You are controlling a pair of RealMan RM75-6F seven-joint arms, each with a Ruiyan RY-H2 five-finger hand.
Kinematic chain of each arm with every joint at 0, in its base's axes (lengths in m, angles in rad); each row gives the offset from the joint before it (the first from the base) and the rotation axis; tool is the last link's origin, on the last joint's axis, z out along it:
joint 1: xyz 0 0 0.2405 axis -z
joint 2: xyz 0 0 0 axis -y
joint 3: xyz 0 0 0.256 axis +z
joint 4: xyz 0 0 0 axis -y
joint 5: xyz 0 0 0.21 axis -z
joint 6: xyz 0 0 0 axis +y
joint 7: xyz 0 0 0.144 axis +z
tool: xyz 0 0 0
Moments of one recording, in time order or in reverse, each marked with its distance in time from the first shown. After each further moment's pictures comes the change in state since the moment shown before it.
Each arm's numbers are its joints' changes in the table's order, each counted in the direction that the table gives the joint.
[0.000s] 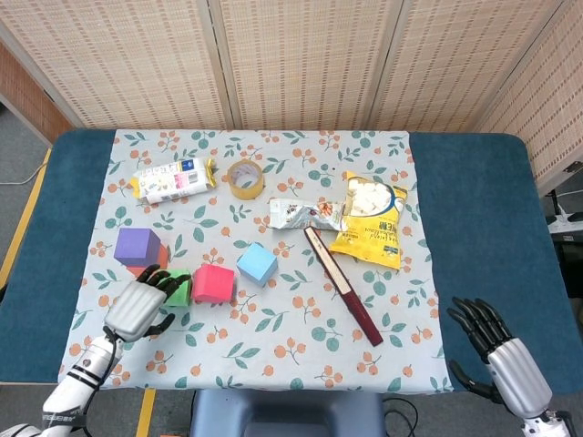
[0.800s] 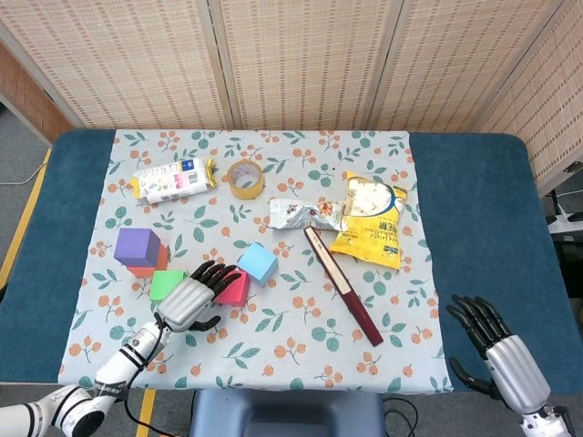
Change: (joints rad) left arm 0.138 0.211 -0.021 -0.263 -0.078 -0.143 -0.249; right arm -0.008 -0.001 0.004 0.004 -0.021 -0.028 -0.003
